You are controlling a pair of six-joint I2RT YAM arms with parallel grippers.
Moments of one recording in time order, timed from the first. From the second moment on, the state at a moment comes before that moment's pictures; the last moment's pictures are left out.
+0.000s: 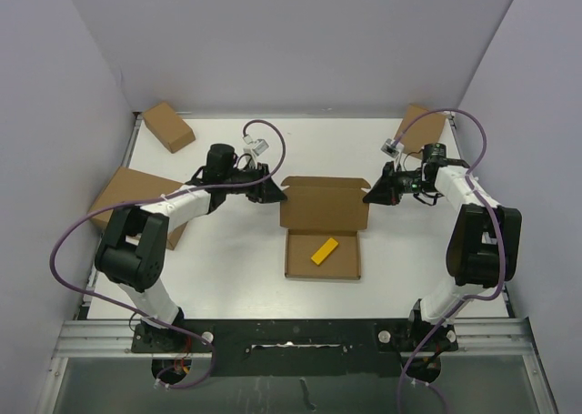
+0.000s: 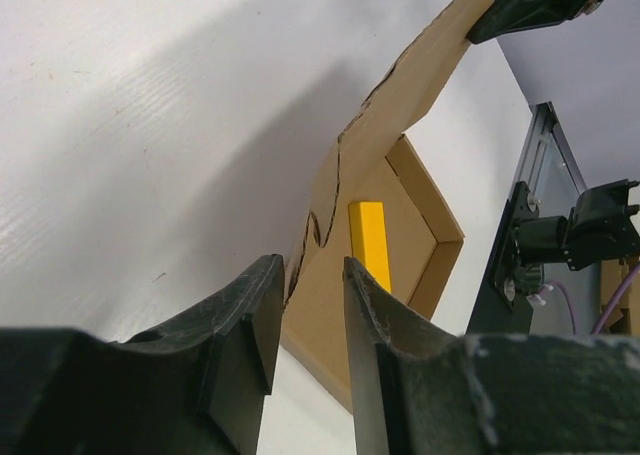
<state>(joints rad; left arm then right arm) -0.38 1.71 1.00 0.17 0.81 -0.39 -0.10 1.69 1.18 -0.75 -1.12 -0.69</state>
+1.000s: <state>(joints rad) -0.50 1.71 1.18 0.11 0.11 -0.40 0.19 1.57 1.23 -0.36 -0.46 -0.43</state>
